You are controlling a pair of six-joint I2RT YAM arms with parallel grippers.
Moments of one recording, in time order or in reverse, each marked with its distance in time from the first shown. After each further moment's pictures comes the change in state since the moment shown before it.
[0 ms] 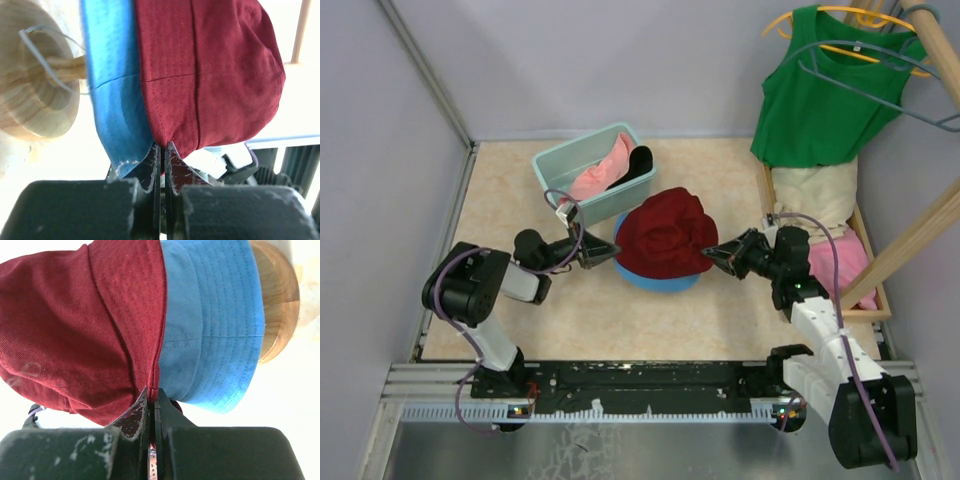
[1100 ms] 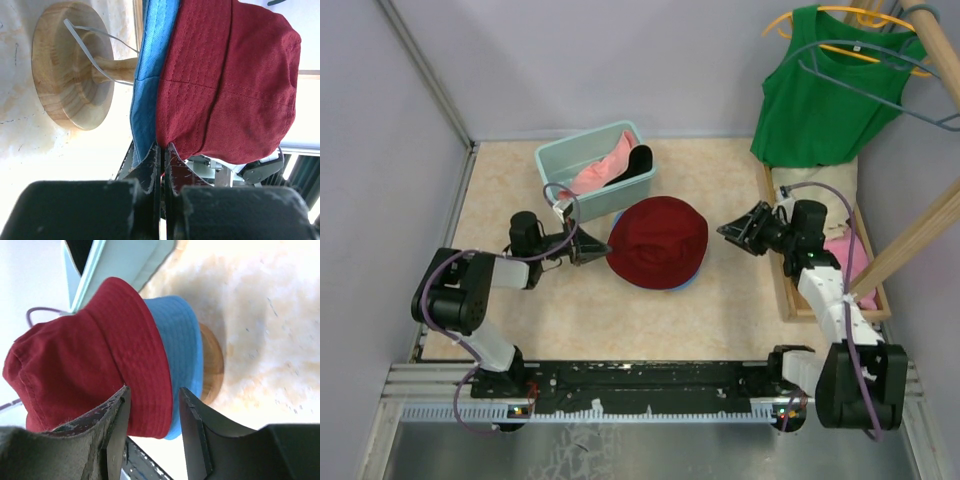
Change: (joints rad) left arm 0.111 -0.084 0.081 -0.500 0.142 0.241; right arm -0.150 0.164 0.222 -0.206 0.003 -0.460
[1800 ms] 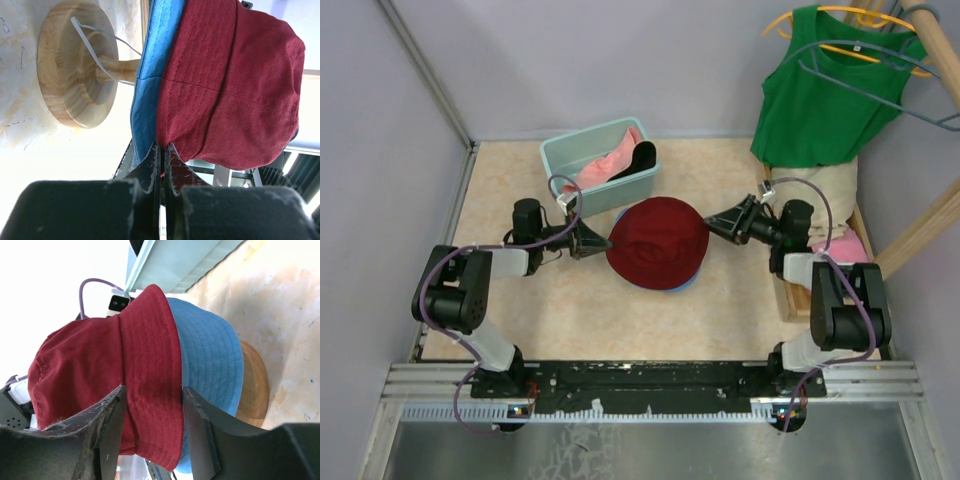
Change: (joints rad) left arm 0.010 0.006 0.142 -0.302 0.054 0.127; right arm -0.007 0.444 -0.093 0.886 -0.336 0.306
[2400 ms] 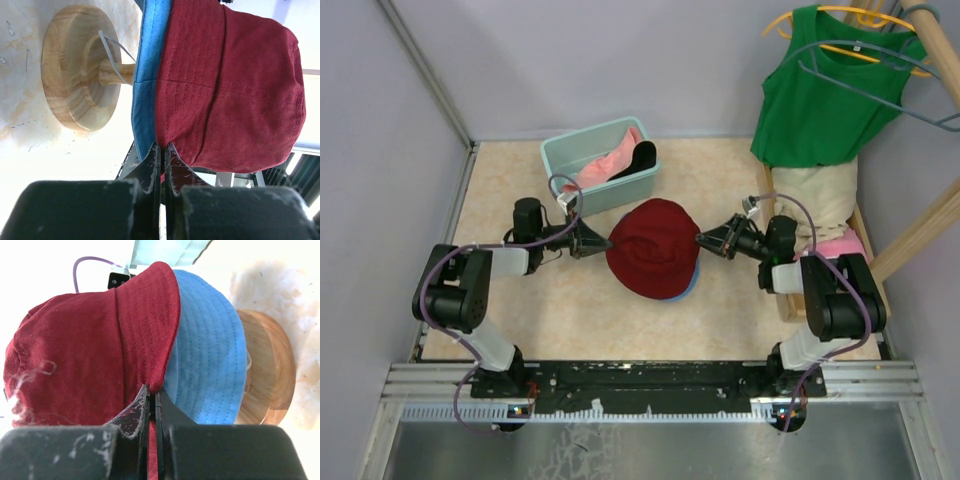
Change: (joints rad) left arm 0.000 0.003 0.010 -0.024 -0.002 0.024; right arm 0.105 0.086 -0.122 0.271 0.031 0.163
